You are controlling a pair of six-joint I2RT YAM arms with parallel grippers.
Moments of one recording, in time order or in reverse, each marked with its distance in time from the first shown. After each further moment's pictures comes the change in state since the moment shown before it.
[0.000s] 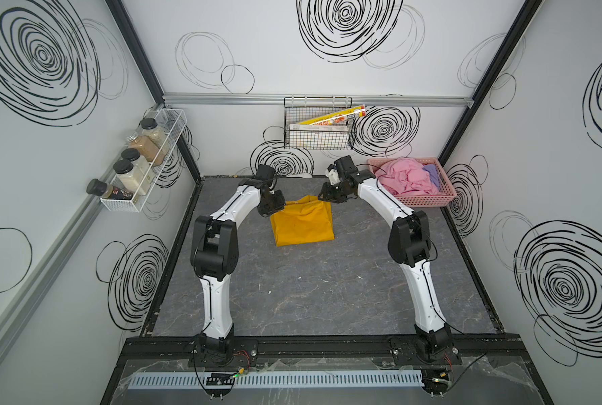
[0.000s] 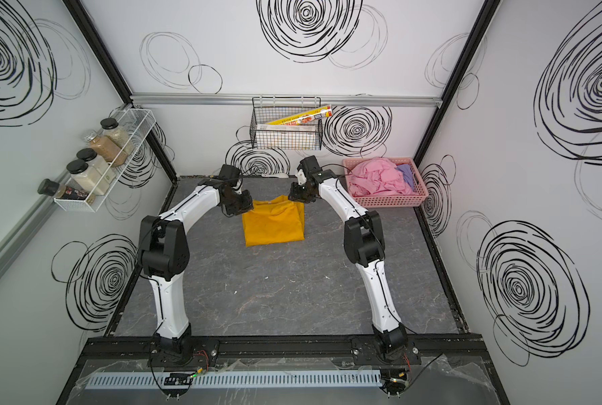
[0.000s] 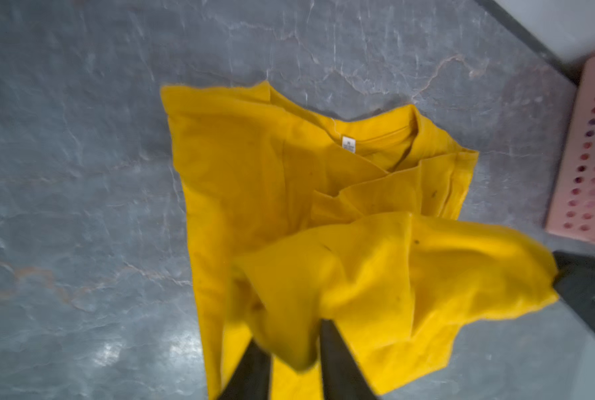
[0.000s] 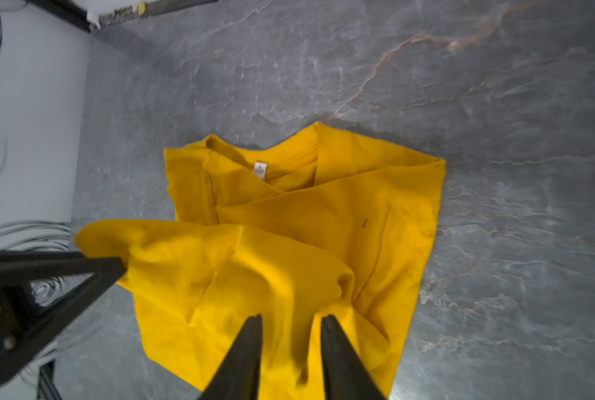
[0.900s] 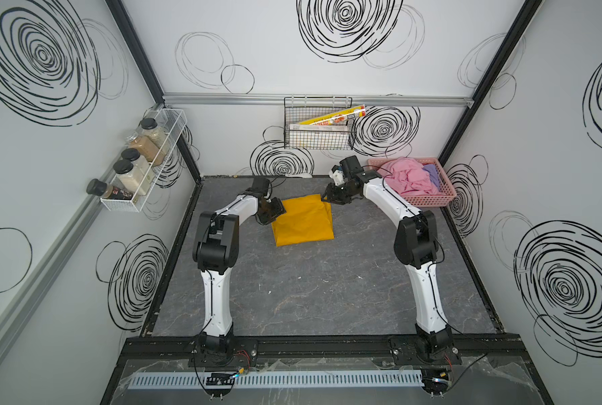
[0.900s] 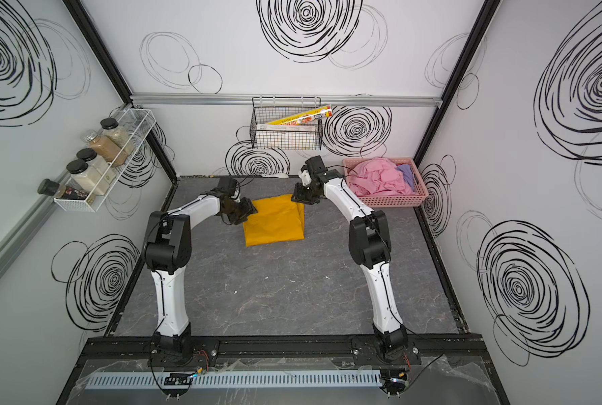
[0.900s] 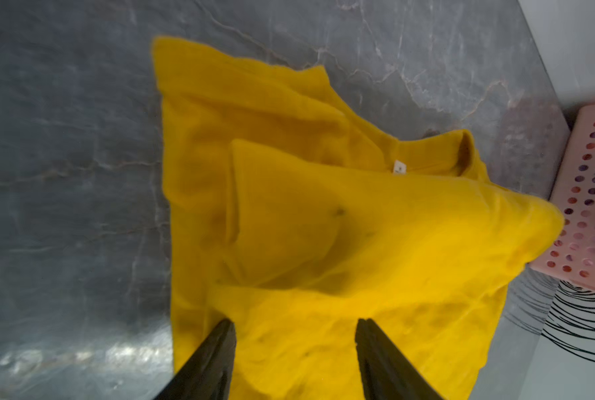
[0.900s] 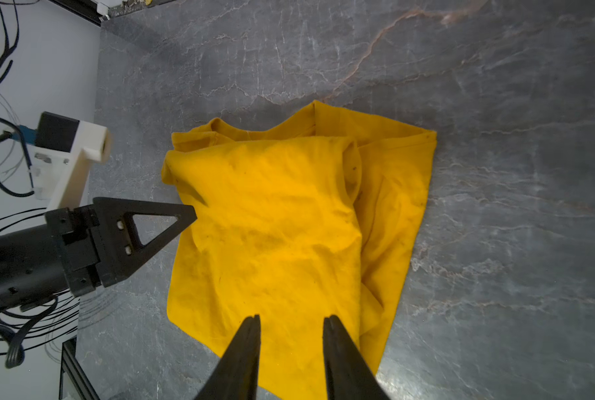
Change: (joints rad) left arm 0.071 0.090 -0.135 0.232 0.220 -0.098; right arm -0.010 -0.076 -0.120 -0.003 -0.057 -0.022
